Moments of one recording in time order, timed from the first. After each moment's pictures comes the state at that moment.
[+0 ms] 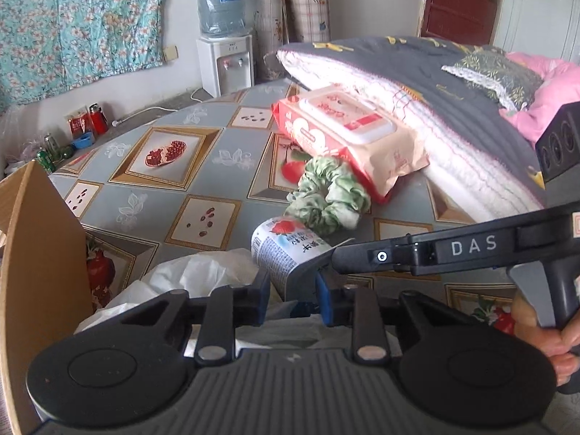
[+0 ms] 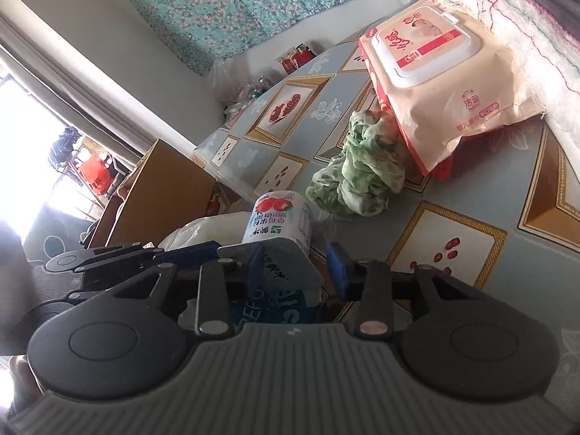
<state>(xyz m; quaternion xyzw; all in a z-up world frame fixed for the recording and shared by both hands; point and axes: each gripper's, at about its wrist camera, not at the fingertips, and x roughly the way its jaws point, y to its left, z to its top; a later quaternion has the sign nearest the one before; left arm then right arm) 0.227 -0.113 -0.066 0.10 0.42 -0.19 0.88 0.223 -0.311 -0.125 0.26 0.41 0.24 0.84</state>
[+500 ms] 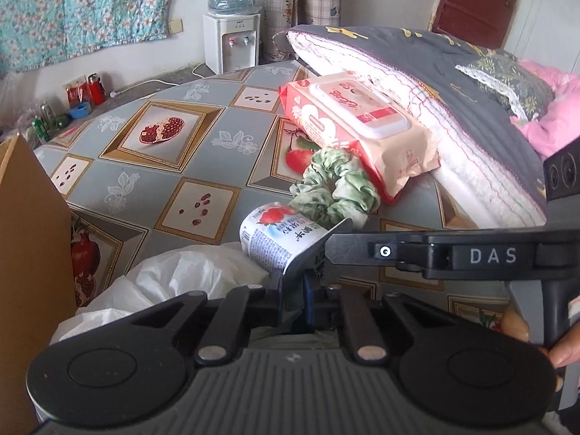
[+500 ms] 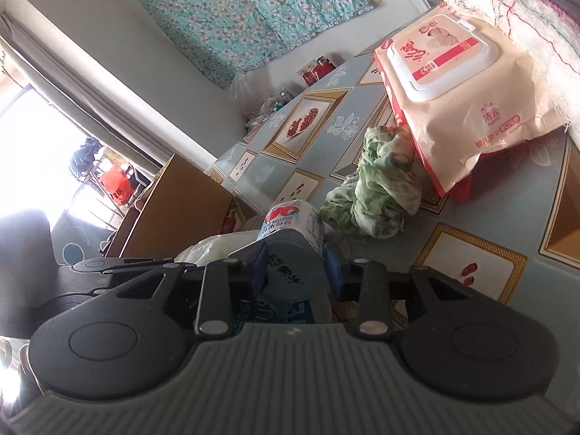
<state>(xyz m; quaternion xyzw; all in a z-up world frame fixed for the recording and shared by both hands) 0.249 -0.110 -0.072 0.05 0.46 -0.18 0.87 0.230 -0.311 -0.132 0.28 0.38 0.26 0.84</state>
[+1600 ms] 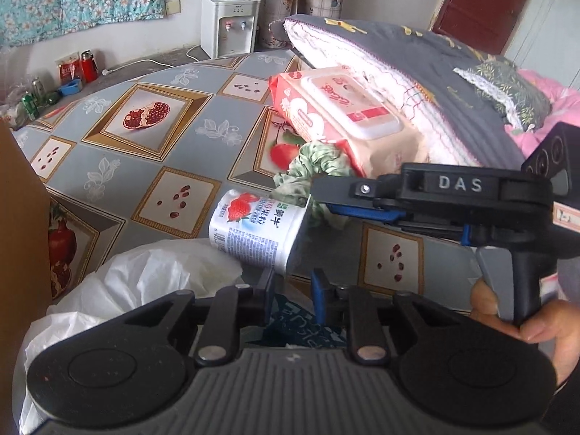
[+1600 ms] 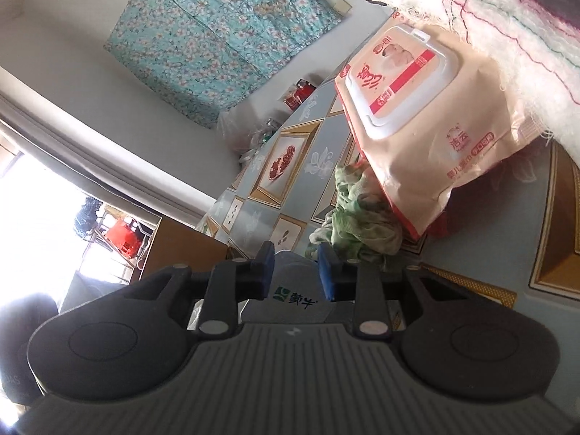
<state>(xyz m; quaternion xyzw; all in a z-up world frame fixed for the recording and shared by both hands) 0.259 -0.124 -0.074 0.03 0.48 -0.18 0.86 0.266 -0.334 -0.148 0.38 0.36 0.22 0.82</state>
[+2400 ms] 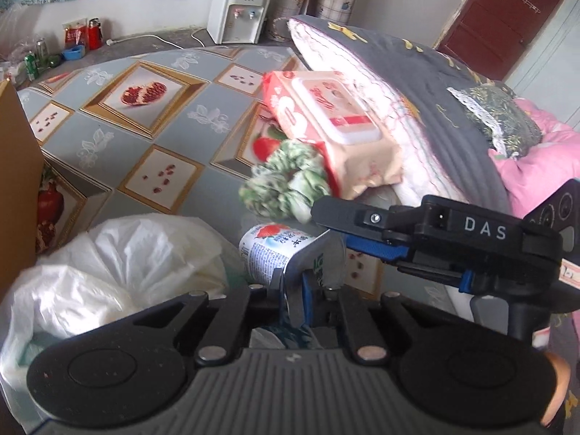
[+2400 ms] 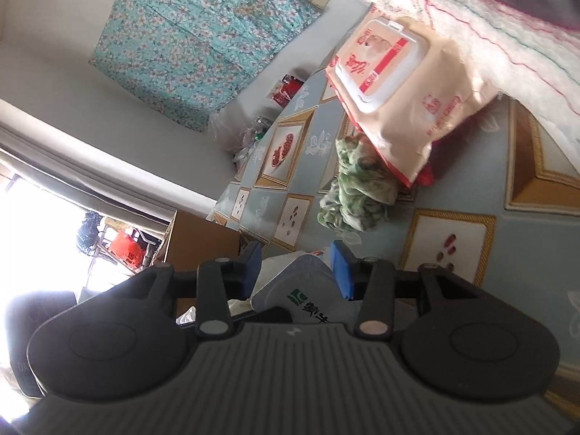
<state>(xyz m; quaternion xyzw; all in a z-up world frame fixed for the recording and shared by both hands) 0.241 -0.127 -0.056 -0.05 0.50 -0.19 0.84 0.222 -0.334 -0.132 0.41 0.39 0.19 0.80</state>
